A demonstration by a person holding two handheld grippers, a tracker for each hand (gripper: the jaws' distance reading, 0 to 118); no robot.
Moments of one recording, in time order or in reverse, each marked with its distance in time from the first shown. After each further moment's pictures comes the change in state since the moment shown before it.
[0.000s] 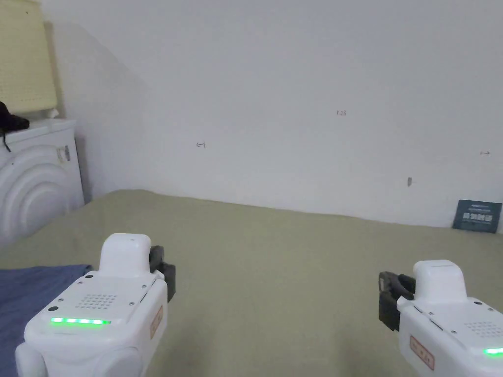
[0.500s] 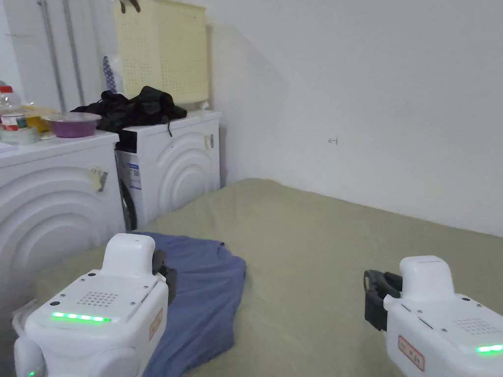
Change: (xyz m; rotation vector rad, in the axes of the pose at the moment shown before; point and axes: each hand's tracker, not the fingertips) left arm -0.132 -0.021 0.071 -0.082 0.354 0.005; right arm -0.157 0.011 -0.053 -0.025 0.442 0.050
